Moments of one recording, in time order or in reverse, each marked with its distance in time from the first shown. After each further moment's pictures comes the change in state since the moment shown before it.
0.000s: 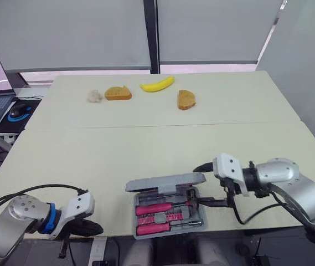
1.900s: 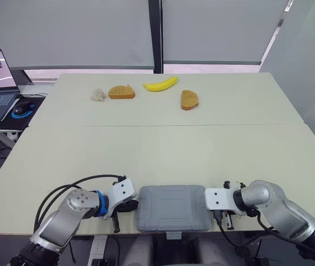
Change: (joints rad) left arm -0.245 -0.334 -0.239 -0.144 0.202 0.177 0.275; right arm 0.004 0.084 0.345 0.222 -0.557 -0.125 -0.010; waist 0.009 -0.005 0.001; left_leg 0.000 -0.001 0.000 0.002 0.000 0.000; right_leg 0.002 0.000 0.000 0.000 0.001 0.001
